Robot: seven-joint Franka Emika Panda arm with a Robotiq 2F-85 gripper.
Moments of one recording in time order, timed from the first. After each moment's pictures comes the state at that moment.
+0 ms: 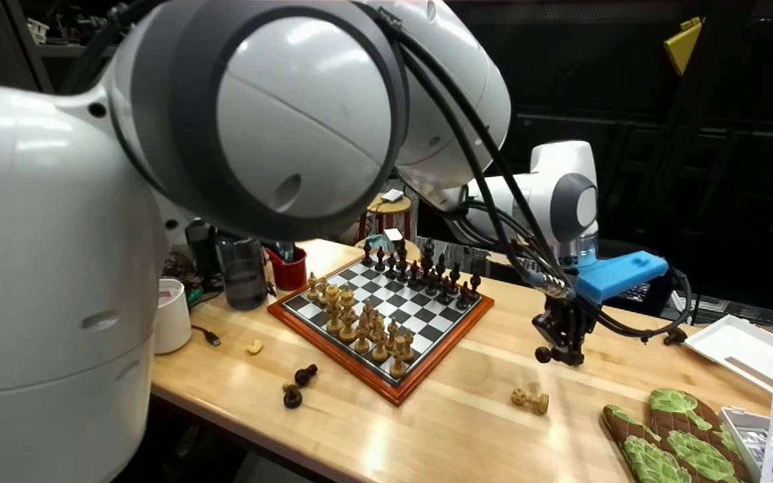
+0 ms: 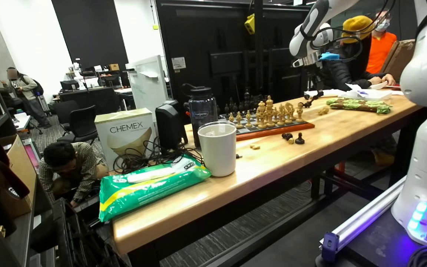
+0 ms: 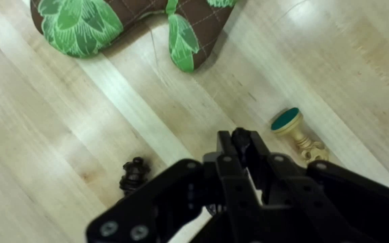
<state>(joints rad) -0.28 0.32 -0.26 -1.81 -0.31 2.12 -1.16</state>
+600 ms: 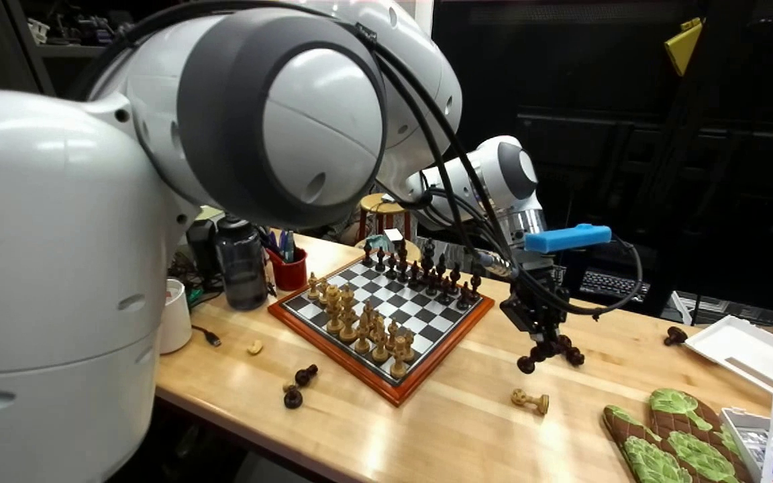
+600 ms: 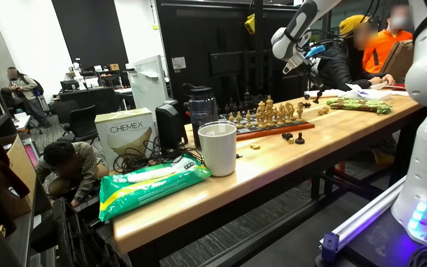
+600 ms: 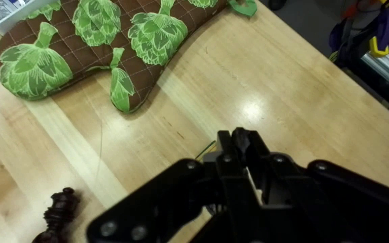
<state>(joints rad) -0.18 0.35 -0.20 -1.71 -0.55 1.71 -1.02</state>
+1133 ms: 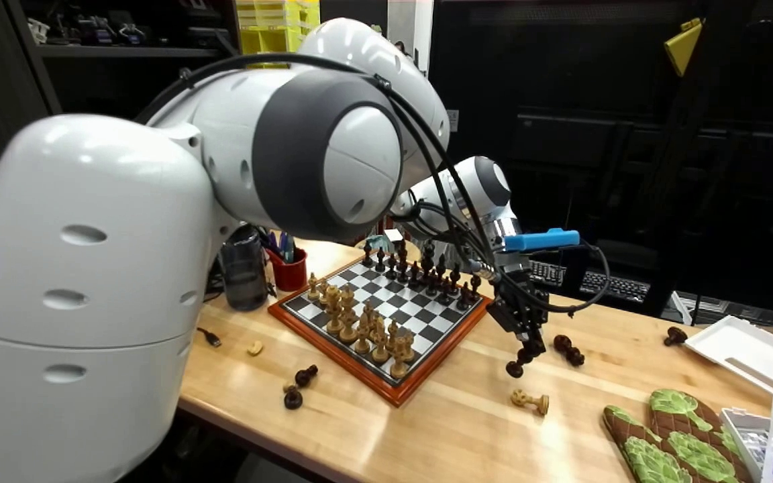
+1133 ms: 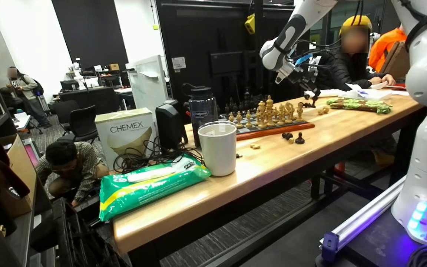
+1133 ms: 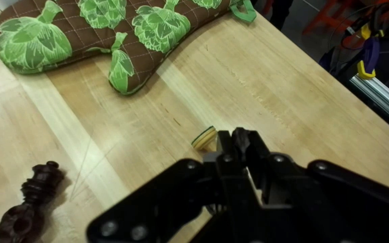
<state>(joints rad) -0.16 0.48 -0.13 -1.61 -0.63 1.59 -1.02</state>
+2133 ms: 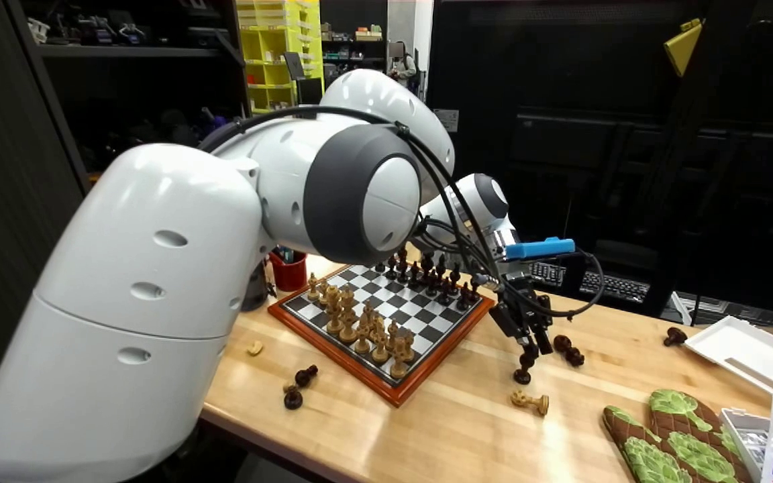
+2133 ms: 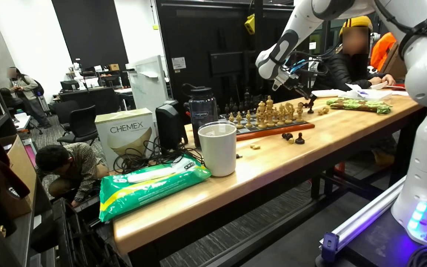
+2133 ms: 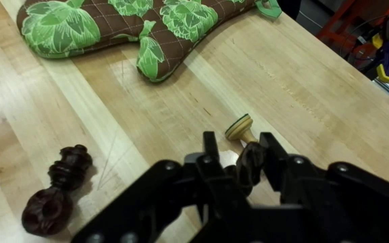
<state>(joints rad) -0.17 0.63 -0.13 -1.46 -0.67 1.56 -1.03</state>
